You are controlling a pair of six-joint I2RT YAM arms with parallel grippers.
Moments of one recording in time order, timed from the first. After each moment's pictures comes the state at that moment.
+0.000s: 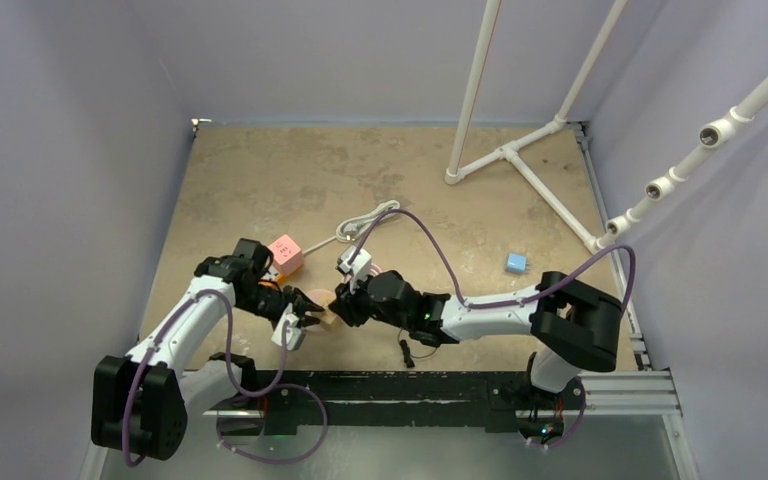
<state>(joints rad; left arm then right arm) -0.19 1.08 0.61 -1.07 0.95 2.10 1.21 1.61 0.77 0.47 0.14 0.31</state>
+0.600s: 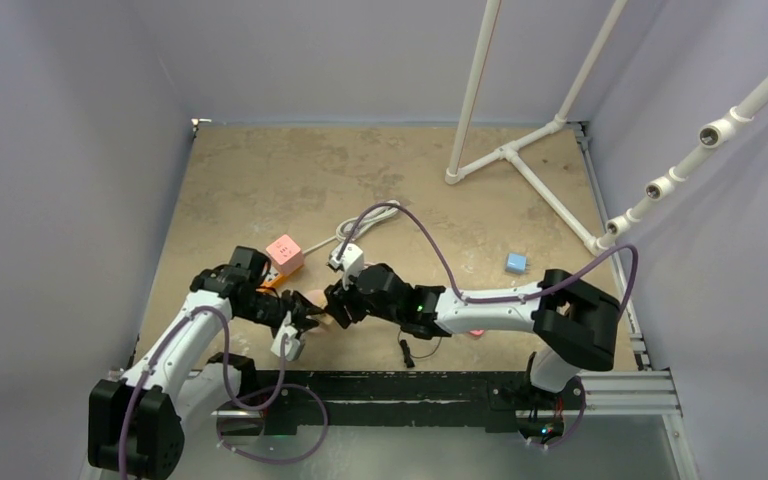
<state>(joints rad) -0.19 0.99 0.55 -1.03 0.96 2.10 1.21 1.62 0.86 0.32 0.15 0.29</state>
